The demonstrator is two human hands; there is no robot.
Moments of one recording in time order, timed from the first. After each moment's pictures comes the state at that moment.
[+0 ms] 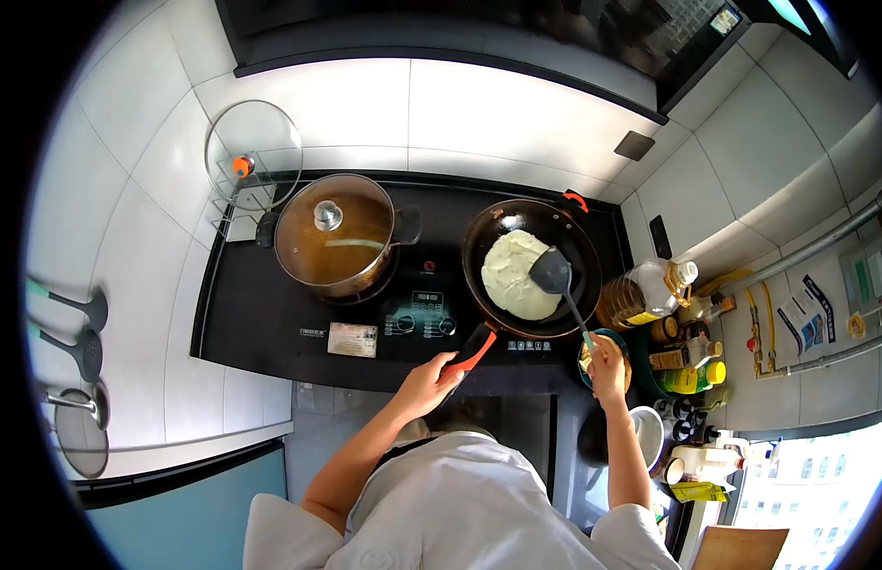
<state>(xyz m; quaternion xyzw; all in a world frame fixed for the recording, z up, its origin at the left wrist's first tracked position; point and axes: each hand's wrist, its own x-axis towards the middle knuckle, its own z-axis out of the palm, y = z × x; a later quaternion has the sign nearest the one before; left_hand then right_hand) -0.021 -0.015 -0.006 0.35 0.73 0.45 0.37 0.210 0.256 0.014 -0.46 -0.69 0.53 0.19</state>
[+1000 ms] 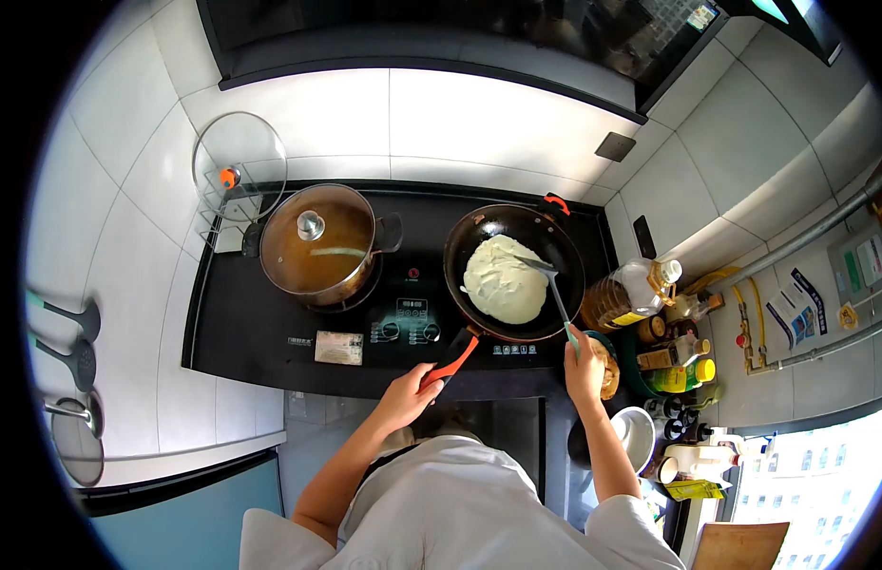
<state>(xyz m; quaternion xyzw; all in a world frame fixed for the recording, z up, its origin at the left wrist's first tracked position) -0.014 -0.022 0.001 0.32 0.73 0.46 0.39 0.190 0.246 0.018 -0.38 -0.87 0.19 0.25</state>
